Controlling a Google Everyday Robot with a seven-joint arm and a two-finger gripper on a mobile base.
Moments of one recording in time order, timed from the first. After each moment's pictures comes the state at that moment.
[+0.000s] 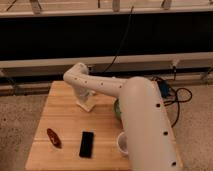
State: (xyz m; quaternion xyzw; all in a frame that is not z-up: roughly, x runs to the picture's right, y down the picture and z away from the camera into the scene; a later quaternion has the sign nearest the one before) arm -0.120 0.098 0.899 -0.32 -0.12 -0.40 0.85
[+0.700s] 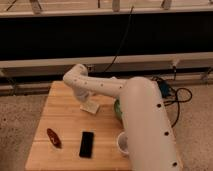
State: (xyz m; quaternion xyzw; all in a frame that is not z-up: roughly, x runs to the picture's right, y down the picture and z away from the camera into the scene) arm -0.120 0.104 0.895 -0.31 -0.13 -0.41 0.85
